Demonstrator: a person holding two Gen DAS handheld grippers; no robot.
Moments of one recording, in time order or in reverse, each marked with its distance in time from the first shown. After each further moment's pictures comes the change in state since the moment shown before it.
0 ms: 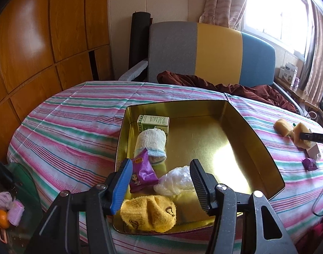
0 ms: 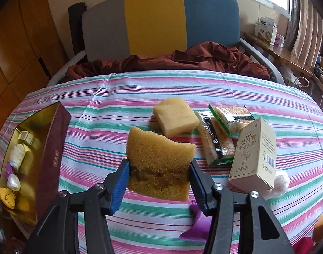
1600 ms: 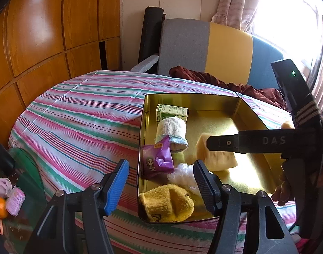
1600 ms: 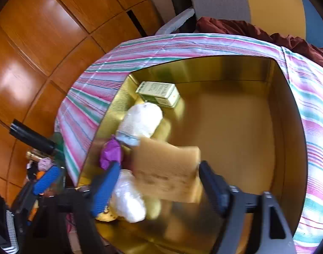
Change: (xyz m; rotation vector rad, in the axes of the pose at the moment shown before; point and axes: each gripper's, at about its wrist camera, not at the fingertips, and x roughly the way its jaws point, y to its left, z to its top) left arm 0.003 0.038 -0.018 -0.067 0.021 0.010; right arm 0.064 0.279 -0.025 -0.208 0.259 0.527
